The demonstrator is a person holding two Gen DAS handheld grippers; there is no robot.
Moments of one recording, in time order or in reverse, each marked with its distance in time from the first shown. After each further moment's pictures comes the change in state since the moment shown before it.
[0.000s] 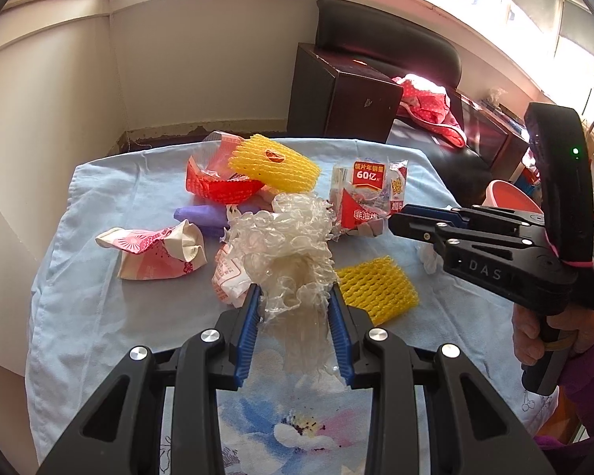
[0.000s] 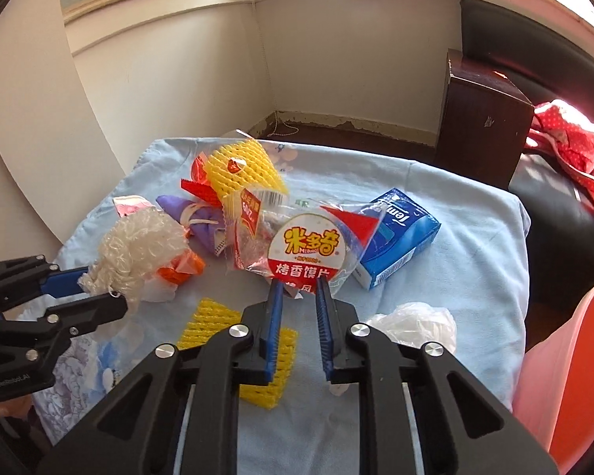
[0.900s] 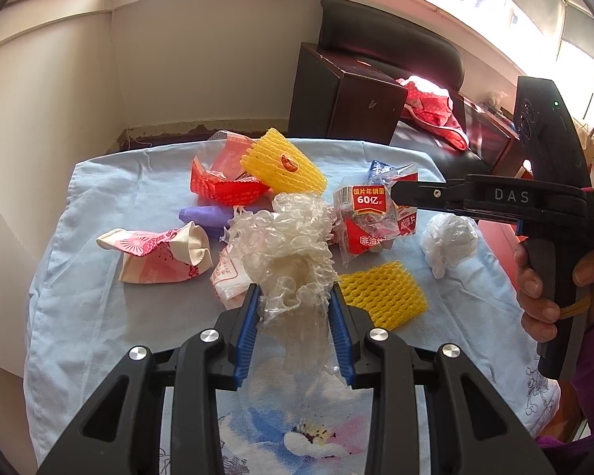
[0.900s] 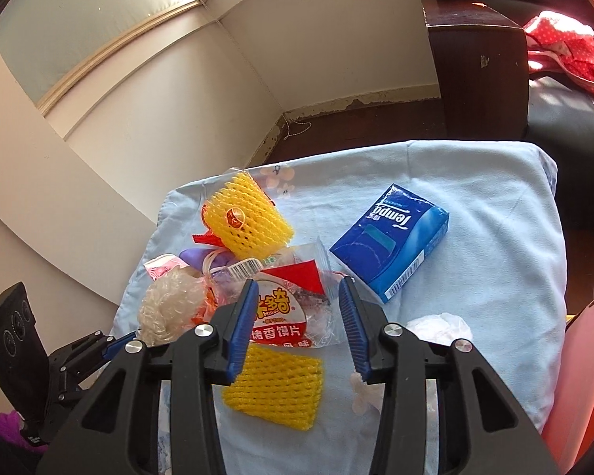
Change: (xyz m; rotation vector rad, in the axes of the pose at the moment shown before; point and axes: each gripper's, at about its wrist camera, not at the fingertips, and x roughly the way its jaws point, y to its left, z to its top) left arm 0.006 0.009 0.002 -0.011 0.002 -0.004; right arm 0.015 -0.035 0.022 0.269 0.052 0.177
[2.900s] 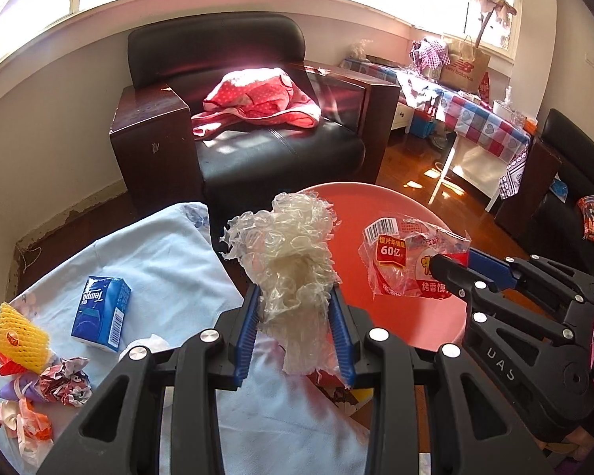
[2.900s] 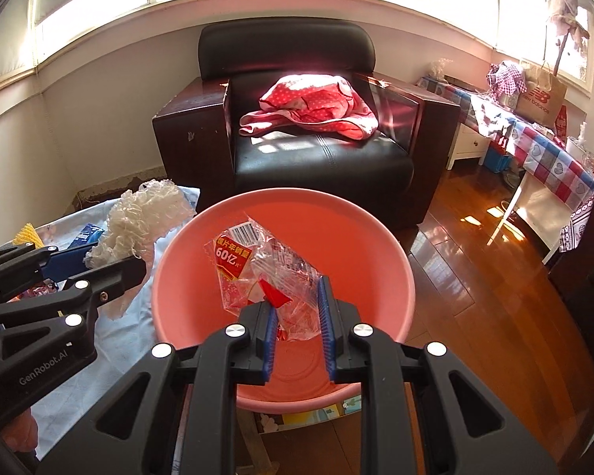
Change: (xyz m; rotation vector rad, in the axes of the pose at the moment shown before) left arm 0.049 -0.284 0.057 0.419 -0.002 -0.262; right arm -0.204 -0.110 -0.106 0.186 -0.301 -0.785
